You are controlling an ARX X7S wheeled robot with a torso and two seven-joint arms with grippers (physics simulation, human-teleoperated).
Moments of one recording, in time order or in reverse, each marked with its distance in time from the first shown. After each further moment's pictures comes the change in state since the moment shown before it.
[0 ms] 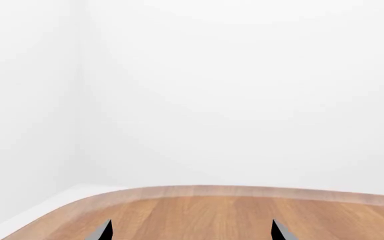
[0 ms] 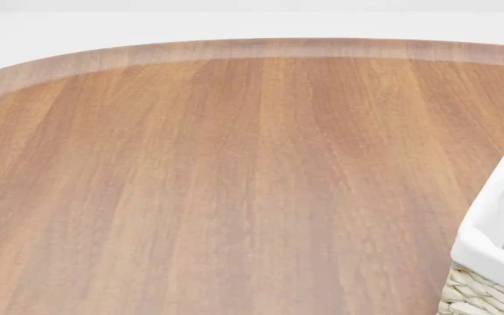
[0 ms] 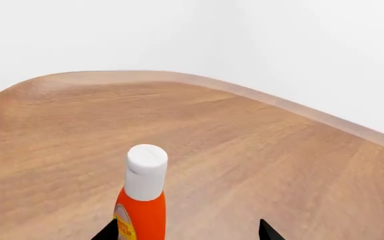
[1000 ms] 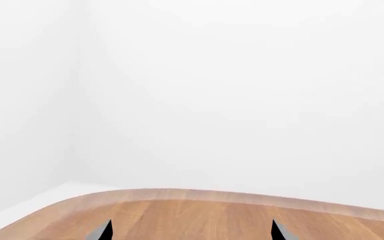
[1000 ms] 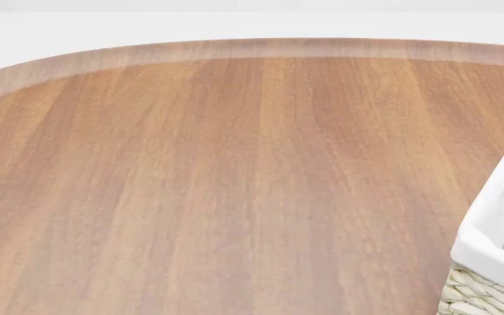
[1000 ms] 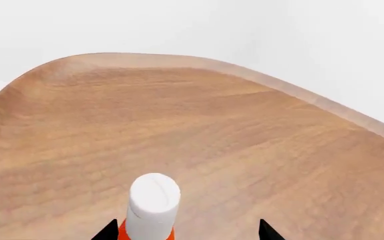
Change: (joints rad) left arm 0.007 -0.010 -0.010 0.016 -0.068 0.021 -0.006; right arm 0.273 -0.071 -0.112 0.023 -0.001 0.287 -0.101
